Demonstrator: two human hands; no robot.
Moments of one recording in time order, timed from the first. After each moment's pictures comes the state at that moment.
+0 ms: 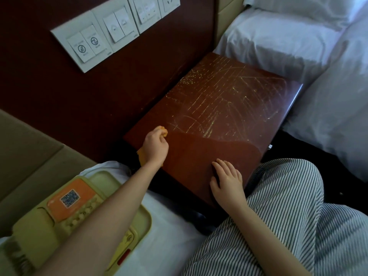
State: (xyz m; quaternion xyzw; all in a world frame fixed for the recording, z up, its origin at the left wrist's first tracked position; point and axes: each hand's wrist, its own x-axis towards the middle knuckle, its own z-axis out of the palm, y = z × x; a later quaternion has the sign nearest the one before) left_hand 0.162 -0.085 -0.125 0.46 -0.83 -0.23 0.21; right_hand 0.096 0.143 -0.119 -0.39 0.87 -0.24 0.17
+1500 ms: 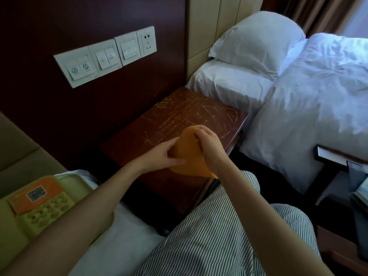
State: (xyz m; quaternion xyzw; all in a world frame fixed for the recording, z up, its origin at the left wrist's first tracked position) left_hand 0.148 0.035 0.006 0.14 -0.82 -0.55 -0.01; right_hand 0.044 0.154 0.034 -0.20 0.68 -0.62 0.34
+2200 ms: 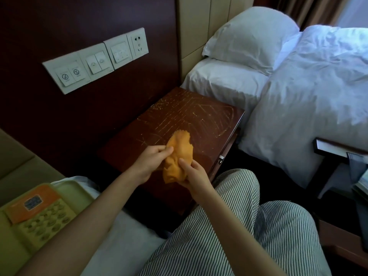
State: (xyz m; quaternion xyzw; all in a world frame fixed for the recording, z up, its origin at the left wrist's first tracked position) left_hand 0.150 0.048 -0.004 0.33 -0.70 -0.63 0.06; right_hand 0.078 0.166 -0.047 -0.06 0.58 -0.66 0.48
